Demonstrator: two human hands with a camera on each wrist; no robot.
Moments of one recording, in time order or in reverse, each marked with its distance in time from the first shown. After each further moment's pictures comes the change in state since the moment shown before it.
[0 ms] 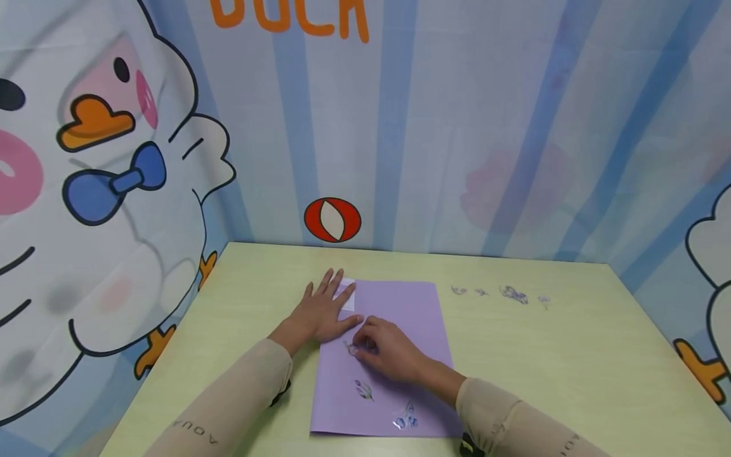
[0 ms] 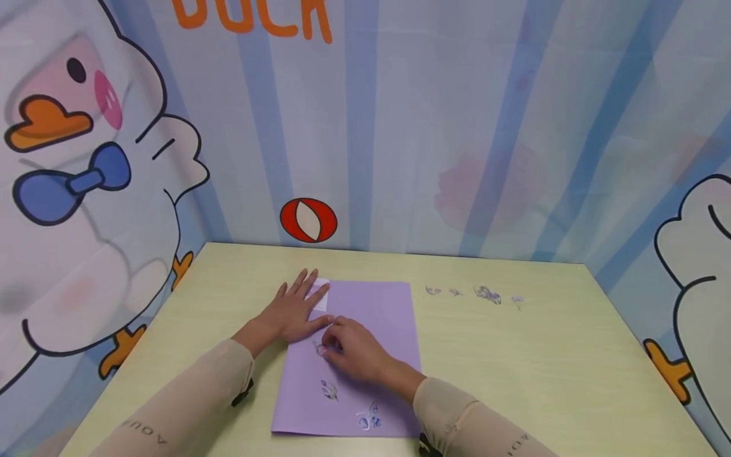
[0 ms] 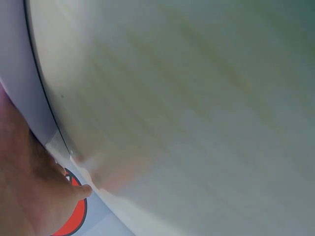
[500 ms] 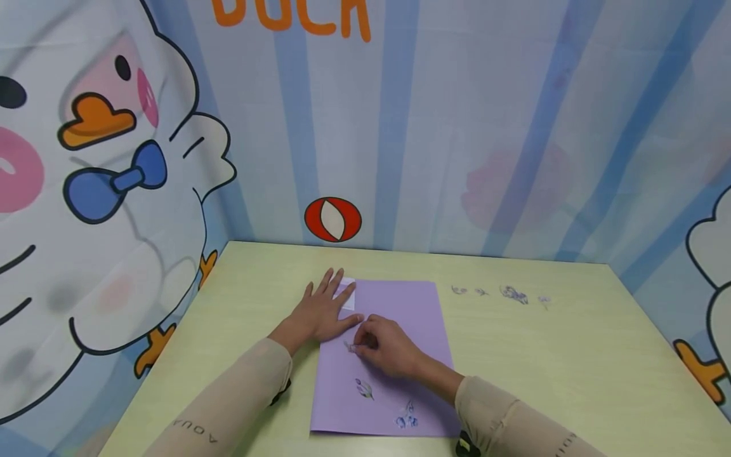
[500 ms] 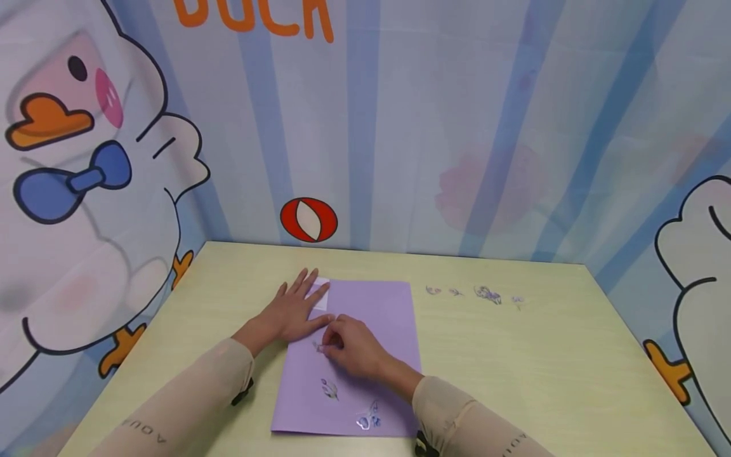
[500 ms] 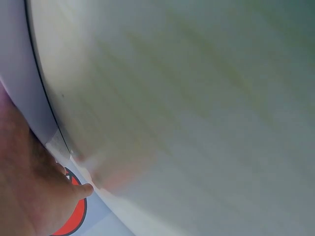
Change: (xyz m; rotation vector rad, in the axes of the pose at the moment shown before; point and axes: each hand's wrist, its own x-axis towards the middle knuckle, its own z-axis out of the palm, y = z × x) left_hand 0.002 -0.002 0.004 -0.011 0.001 -0.018; right_hand 0.003 -0.001 0.000 0.168 0.026 0.057
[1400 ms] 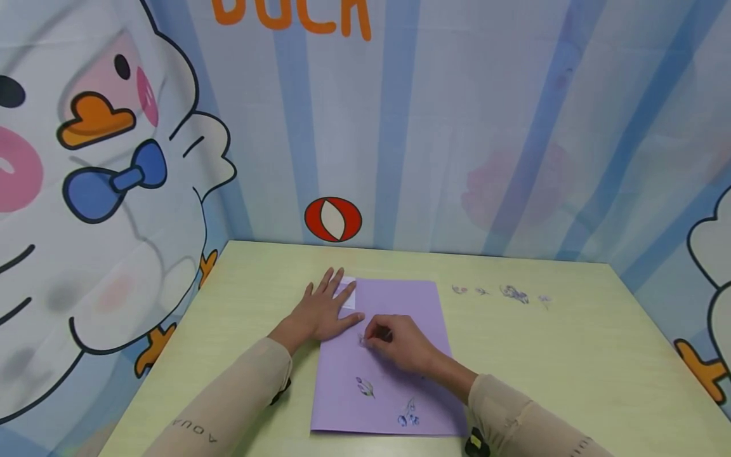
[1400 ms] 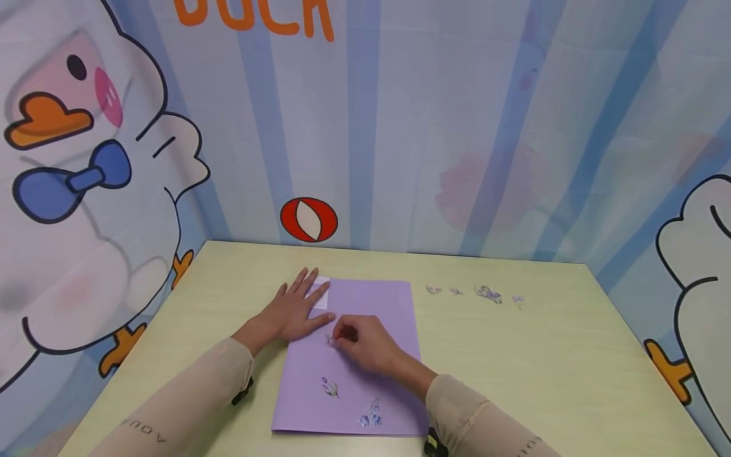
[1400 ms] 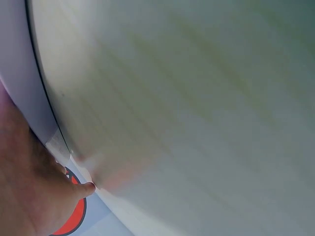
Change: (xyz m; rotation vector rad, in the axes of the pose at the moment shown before) left_hand -0.002 0.002 -0.004 -0.030 0.002 -0.015; right_hand -0.008 0.010 -0.018 0.078 0.008 0.103
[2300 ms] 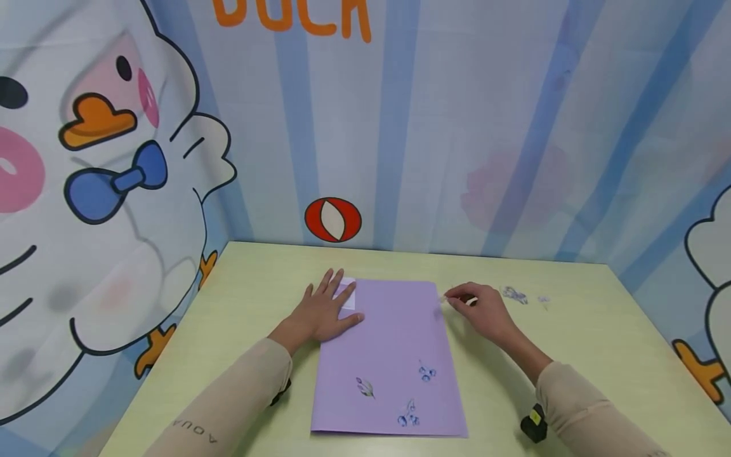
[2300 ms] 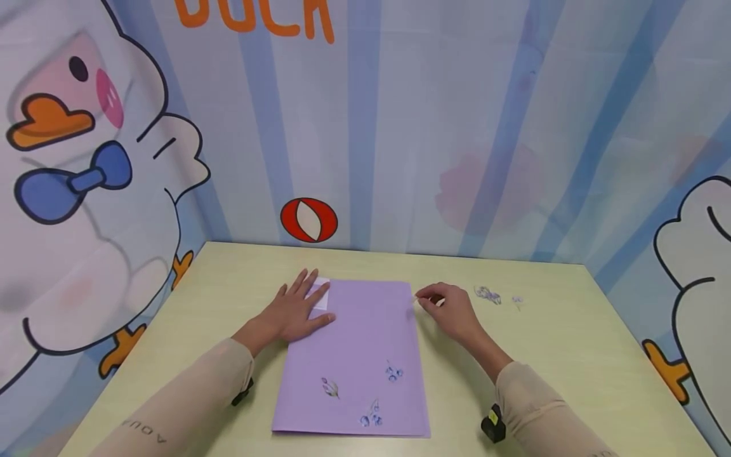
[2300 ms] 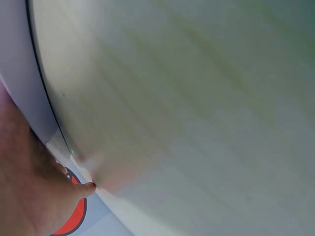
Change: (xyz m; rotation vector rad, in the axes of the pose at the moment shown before) left_hand 0.003 -0.003 0.007 -0.007 0.003 0.004; right_hand -0.037 0.077 -0.116 -0.114 0.312 0.135
